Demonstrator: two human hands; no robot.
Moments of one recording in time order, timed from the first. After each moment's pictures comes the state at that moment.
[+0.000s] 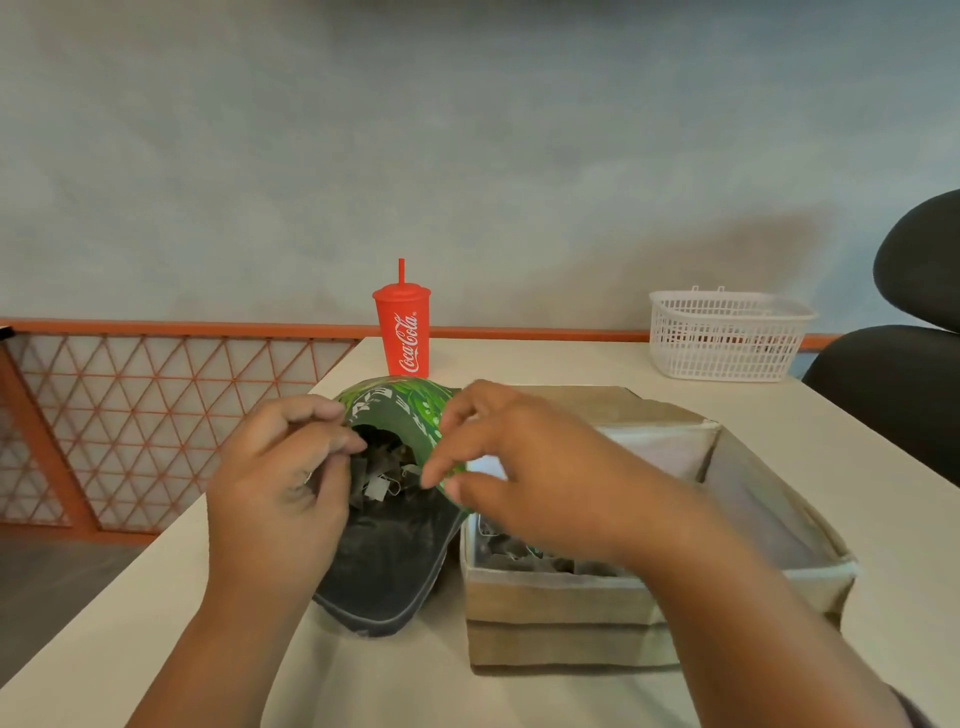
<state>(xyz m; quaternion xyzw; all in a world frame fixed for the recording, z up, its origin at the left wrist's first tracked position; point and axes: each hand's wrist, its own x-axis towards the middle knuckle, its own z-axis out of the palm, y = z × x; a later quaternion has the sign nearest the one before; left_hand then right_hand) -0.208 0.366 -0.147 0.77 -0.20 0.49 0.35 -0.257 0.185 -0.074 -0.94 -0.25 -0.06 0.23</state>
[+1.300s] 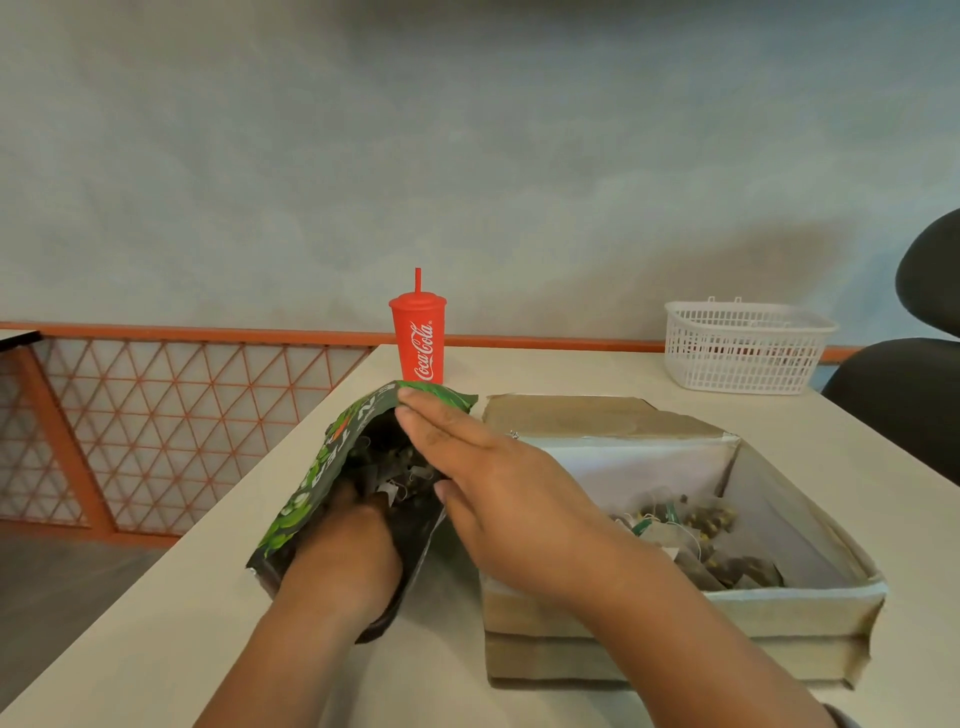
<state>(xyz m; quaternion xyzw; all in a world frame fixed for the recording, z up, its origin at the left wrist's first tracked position) -0.185 0.351 -0.177 1.00 -0.01 0.07 0.07 -0.239 0.208 -0.105 -0.93 -0.29 -0.13 0.18</state>
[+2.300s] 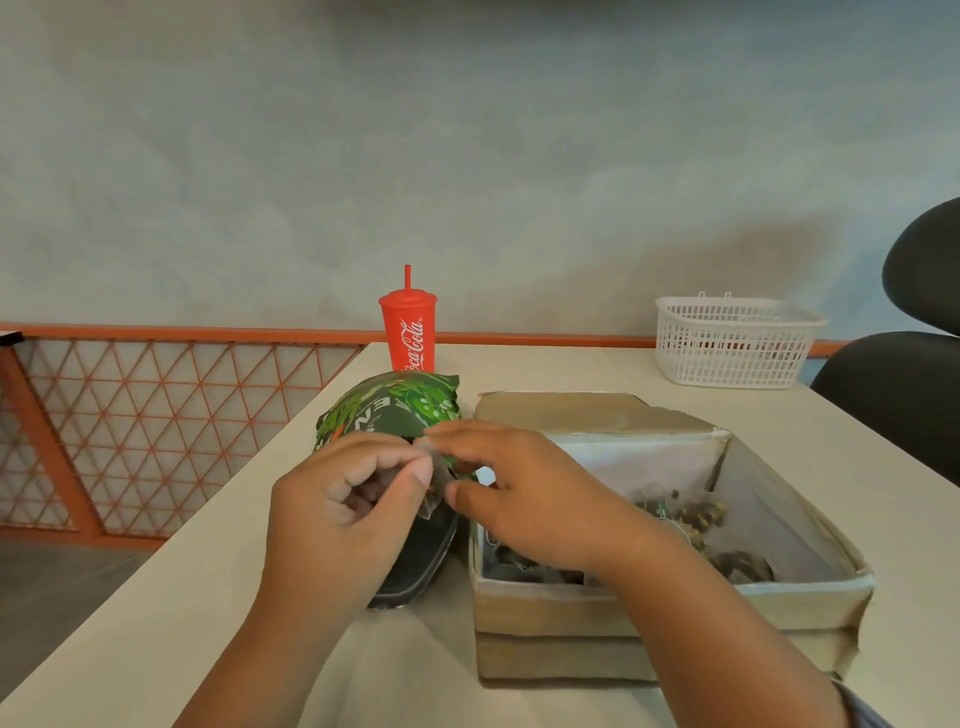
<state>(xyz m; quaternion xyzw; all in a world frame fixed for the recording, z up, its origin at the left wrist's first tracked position) -0.224 0.344 -0.138 0.75 -0.26 0.32 0.51 -0.231 0.192 -0.104 -0.91 -0.23 -0.04 0.35</state>
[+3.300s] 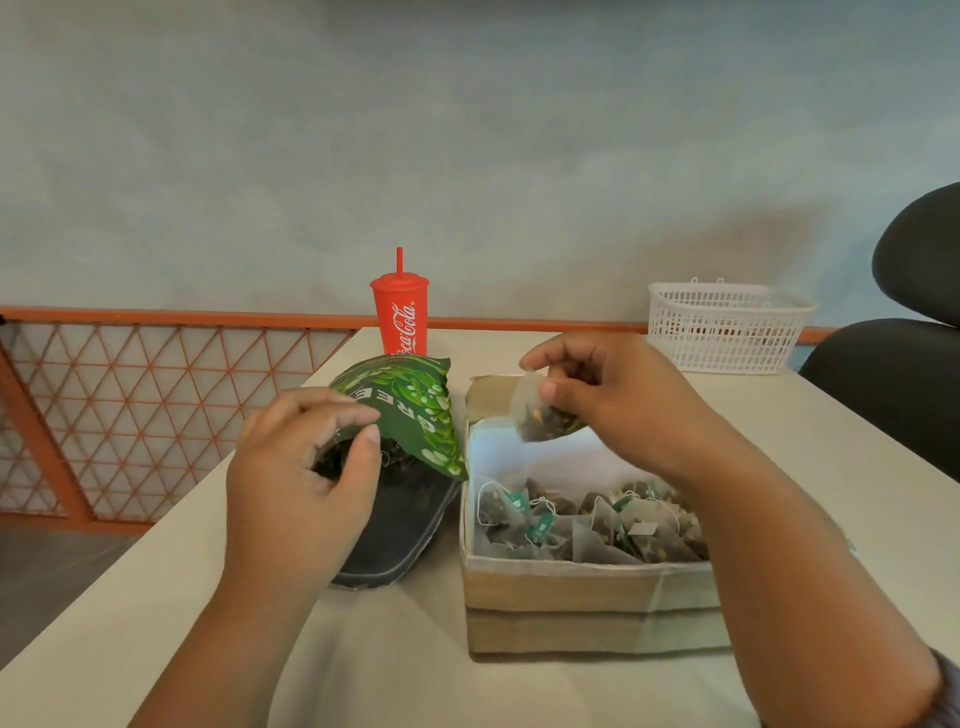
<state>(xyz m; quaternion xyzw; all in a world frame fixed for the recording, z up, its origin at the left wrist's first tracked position) -0.212 0.356 -0.144 0.79 -0.15 0.41 0.42 -0.223 0.138 -0.083 -0.87 -0.12 -0.18 0.45</state>
